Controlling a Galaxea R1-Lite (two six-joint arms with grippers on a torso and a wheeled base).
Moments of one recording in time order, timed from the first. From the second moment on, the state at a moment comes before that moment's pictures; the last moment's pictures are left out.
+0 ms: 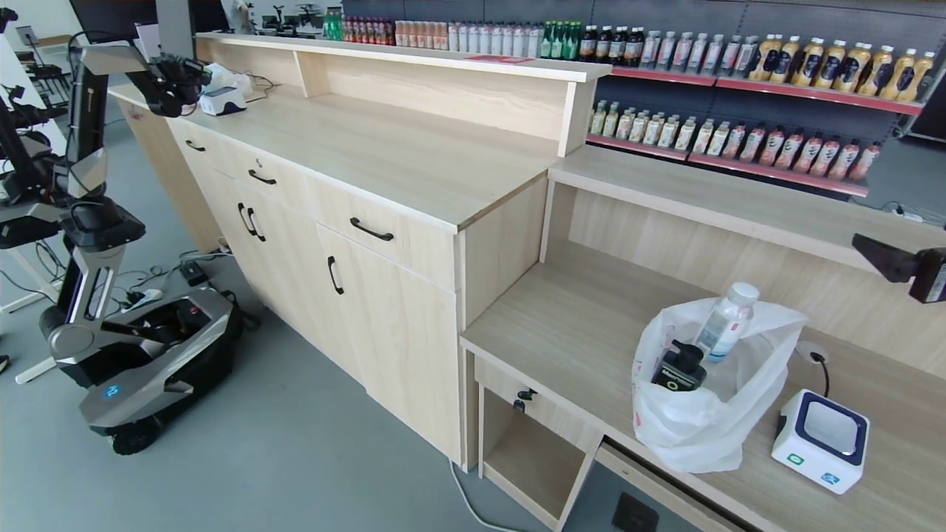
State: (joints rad) left arm -0.01 0.00 0.00 0.00 -0.04 0.00; right arm -0.39 1.45 -0.63 -0.86 0.30 -0.23
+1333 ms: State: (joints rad) left arm -0.01 0.00 0.00 0.00 -0.04 0.00; right arm -0.95 1.78 -0.59 -0.89 0.62 -0.43
